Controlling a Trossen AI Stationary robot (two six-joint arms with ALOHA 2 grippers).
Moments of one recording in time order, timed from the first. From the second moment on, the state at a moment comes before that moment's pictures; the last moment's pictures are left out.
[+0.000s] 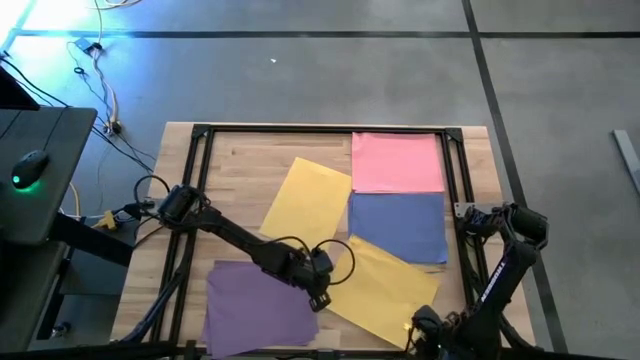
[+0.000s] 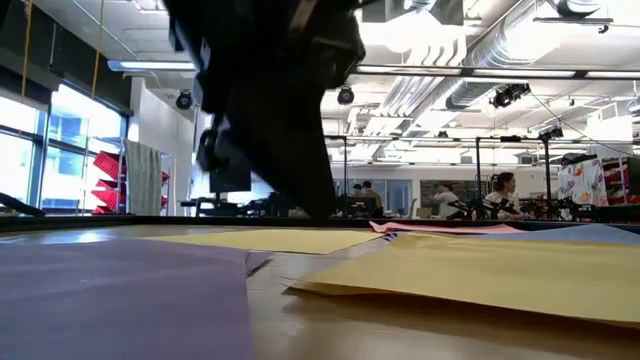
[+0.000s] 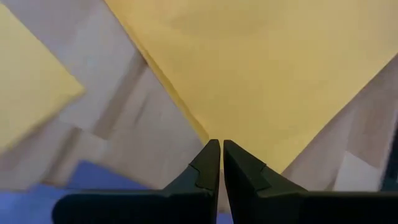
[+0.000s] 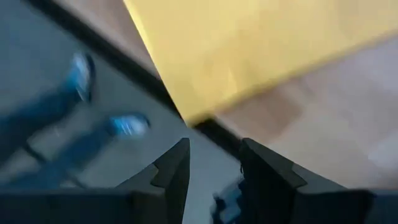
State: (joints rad) left arm -0.43 2.02 1.41 -0.45 -0.18 -0.85; right arm 1.07 1.87 1.41 -0.89 0.14 2.09
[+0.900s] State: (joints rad) left arm -0.43 1.73 1.56 -0.95 -0.43 -0.77; right arm 0.96 1.97 1.20 -0.57 0.24 1.59
